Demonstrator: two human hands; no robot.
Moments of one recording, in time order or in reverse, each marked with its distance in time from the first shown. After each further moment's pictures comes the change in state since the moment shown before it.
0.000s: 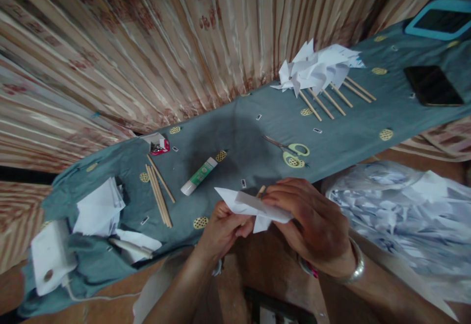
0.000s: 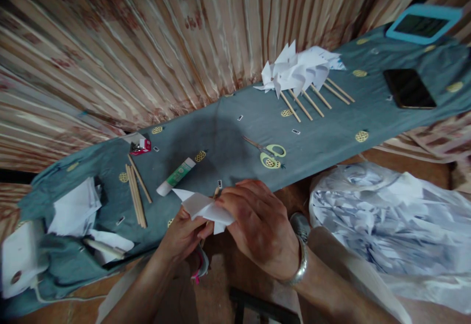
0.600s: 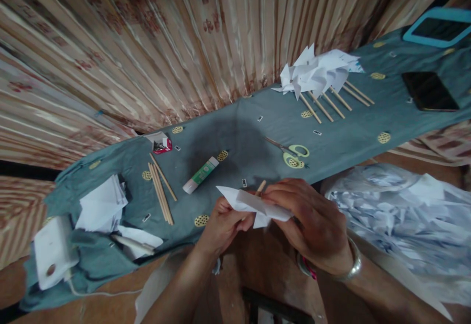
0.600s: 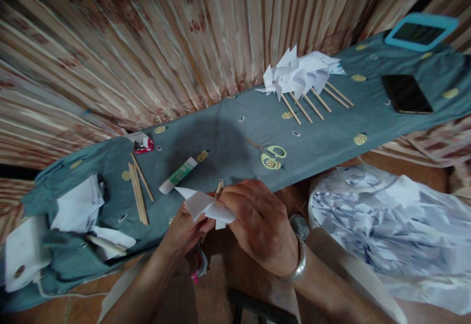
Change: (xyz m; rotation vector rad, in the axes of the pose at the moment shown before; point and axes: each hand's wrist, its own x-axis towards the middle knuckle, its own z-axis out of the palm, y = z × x) left_hand 0.001 0.004 0.003 0.000 0.036 0.027; right_hand 0.003 -0.004 -0.001 0.030 0.008 0.013
